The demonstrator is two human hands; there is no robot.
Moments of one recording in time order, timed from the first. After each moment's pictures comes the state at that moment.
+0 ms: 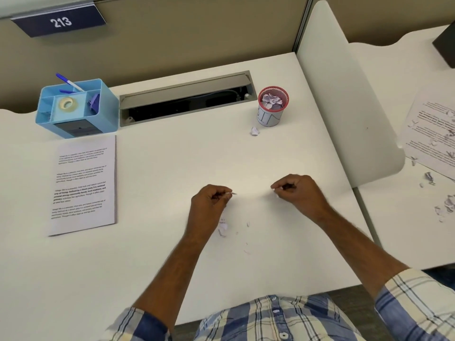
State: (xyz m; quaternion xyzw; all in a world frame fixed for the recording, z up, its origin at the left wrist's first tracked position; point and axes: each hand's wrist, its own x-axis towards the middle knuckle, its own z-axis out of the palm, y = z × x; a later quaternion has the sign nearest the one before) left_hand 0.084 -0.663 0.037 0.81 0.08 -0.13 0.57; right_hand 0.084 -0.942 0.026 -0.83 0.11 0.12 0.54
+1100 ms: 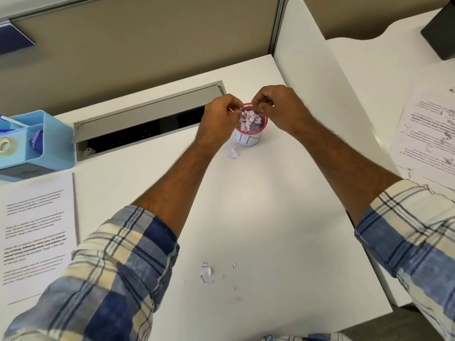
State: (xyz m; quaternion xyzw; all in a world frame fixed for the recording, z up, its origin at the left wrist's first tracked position) left_hand 0.370 -0.813 0.064 0.90 -0.10 -0.07 0.42; right_hand 0.346 -1.001 0.077 -0.93 0.00 0.01 0.36
